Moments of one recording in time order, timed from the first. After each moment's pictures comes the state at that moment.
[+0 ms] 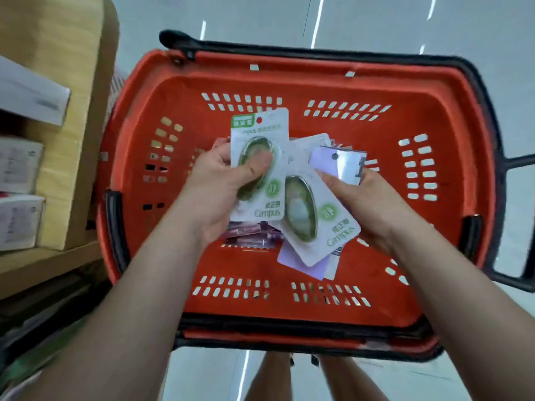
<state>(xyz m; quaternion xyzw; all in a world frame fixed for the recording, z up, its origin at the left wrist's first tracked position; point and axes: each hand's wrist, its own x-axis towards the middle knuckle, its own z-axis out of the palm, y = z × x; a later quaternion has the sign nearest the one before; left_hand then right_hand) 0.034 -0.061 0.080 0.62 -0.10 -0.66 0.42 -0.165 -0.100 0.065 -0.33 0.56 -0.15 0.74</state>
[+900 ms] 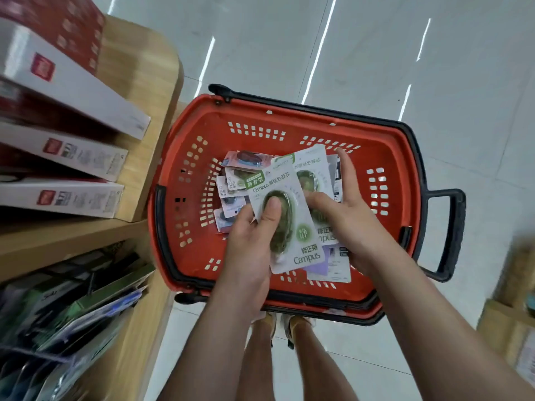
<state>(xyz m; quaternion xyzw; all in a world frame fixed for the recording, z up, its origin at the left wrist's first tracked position) -0.027 -0.005 0.192 0.59 0.06 -0.63 0.50 -0.144 -0.090 0.193 -0.34 0.57 -0.13 0.74</state>
